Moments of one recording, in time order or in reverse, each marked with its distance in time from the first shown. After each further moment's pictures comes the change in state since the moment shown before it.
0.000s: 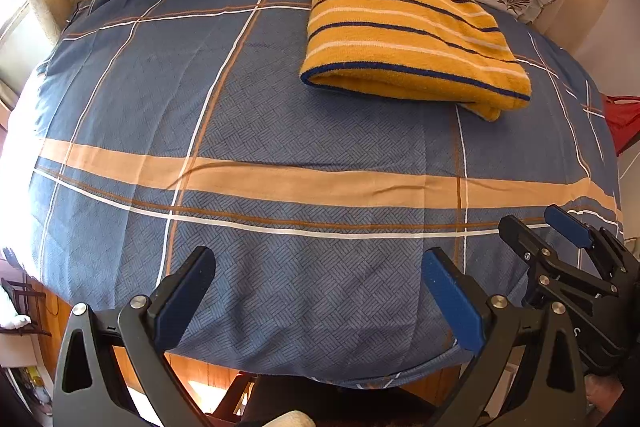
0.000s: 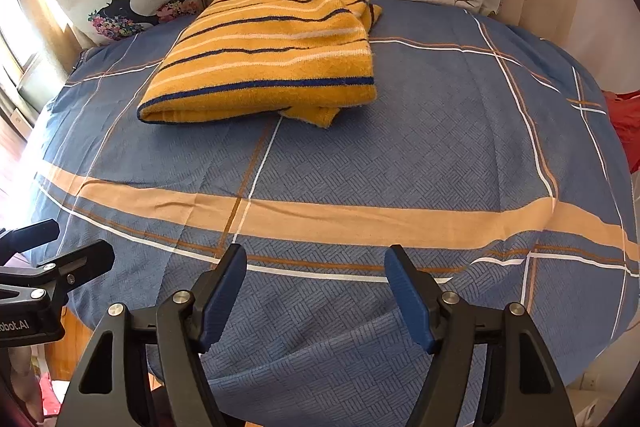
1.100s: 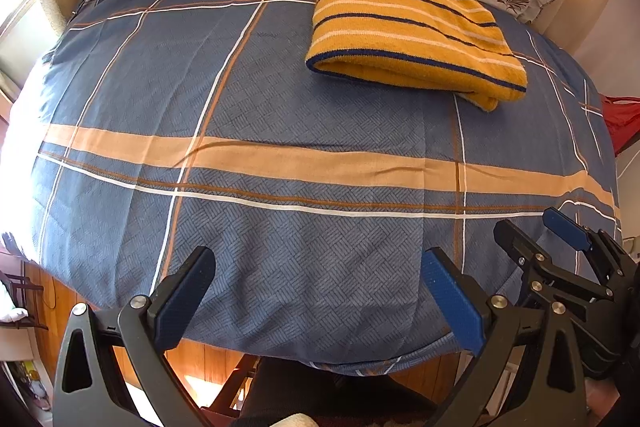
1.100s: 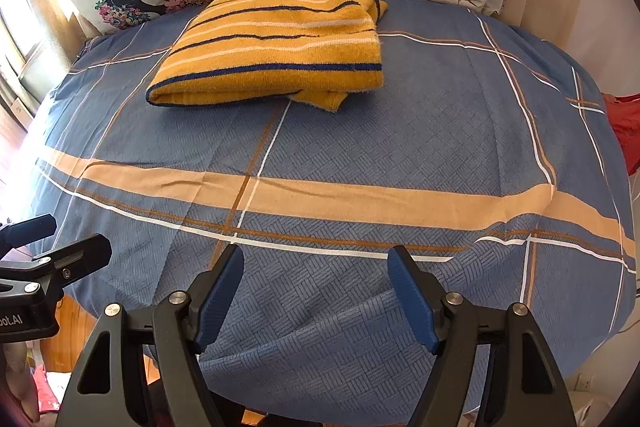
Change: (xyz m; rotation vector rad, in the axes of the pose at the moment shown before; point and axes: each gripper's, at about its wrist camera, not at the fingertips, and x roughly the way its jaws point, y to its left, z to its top) left arm -0.006 0.007 -0.012 -0.006 0.002 -0.006; right arm -0.005 0.007 -0.012 -0.022 0.010 -0.007
